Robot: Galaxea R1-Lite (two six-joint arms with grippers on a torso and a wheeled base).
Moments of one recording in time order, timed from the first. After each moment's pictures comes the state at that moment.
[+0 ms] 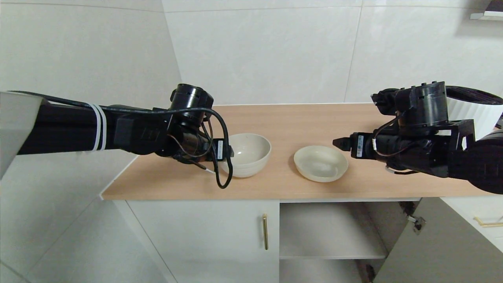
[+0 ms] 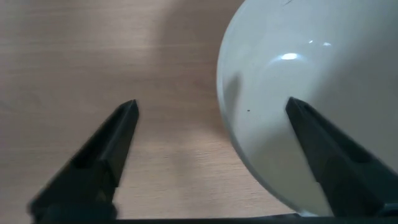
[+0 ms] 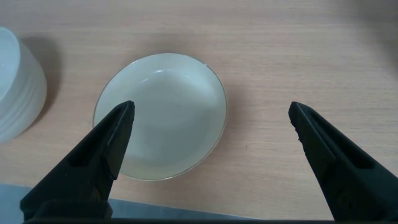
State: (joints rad) left arm -0.42 2.00 -1.52 0.23 0.21 -0.26; right arm 0.48 1.73 -1.12 -0.23 -0.30 0.26
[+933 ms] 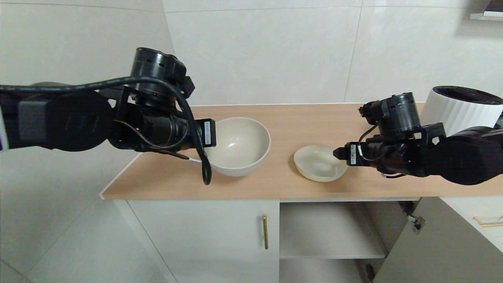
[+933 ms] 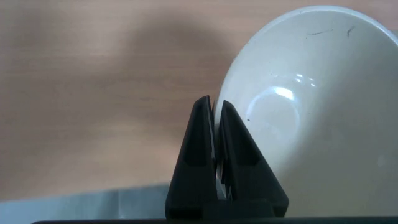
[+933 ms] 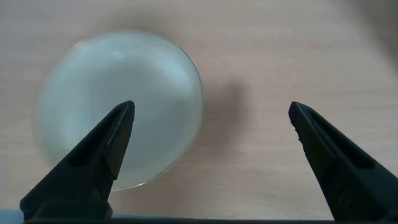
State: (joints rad) left arm -0.46 1.78 -1.44 0.22 0.21 -0.32; right arm 0.46 1.84 -1.21 -0.10 -0.39 0.26
